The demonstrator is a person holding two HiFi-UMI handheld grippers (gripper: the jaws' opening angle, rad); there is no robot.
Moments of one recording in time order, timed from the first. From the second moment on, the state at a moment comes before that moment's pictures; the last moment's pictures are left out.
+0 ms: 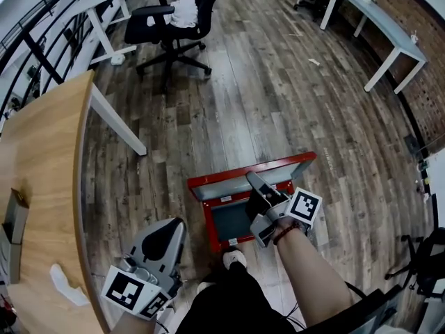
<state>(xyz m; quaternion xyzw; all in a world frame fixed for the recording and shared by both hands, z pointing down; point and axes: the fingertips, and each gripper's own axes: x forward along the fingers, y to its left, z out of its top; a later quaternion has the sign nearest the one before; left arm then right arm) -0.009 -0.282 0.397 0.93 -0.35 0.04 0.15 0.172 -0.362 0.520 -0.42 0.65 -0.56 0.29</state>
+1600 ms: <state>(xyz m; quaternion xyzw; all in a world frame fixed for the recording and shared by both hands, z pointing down) -0.042 -0.352 0.411 0.87 -0.47 0.06 0.16 0.177 -0.494 0.597 -0.47 0.53 -0.66 0.23</state>
